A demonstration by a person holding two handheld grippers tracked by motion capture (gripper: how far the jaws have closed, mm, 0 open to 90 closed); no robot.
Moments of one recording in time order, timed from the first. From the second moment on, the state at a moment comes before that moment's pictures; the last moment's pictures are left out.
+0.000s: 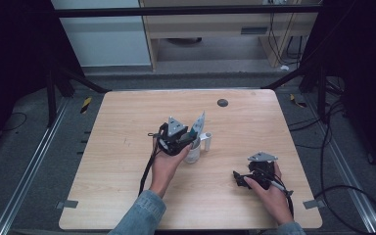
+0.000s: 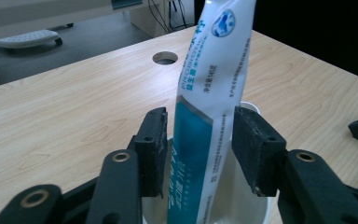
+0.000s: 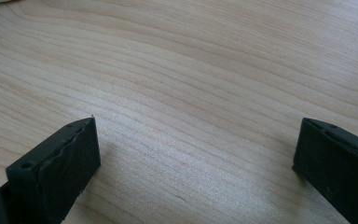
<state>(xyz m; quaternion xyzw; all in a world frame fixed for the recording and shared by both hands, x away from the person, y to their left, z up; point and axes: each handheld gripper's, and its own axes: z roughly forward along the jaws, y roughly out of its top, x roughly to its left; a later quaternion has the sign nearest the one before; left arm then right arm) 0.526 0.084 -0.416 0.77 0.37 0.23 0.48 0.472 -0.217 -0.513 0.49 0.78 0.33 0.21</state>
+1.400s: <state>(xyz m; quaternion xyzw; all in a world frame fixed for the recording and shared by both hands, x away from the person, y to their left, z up) 0.512 0.176 -0.414 0.80 0.39 0.20 0.42 0.471 -0.216 -0.513 0.49 0.78 0.33 0.21</state>
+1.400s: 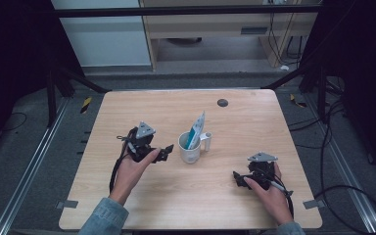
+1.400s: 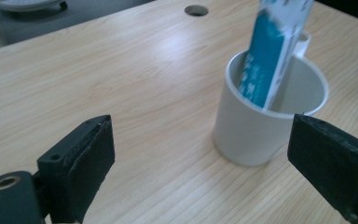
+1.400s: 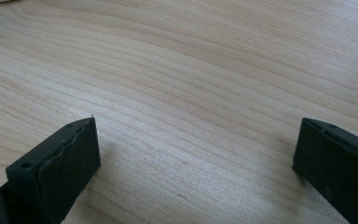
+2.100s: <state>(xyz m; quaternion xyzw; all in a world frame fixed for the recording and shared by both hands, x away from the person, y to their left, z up) 0.504 0.263 -0.476 0.80 0.44 0.22 0.35 0.470 -0.216 -0.513 0.49 0.78 0.33 0.21</state>
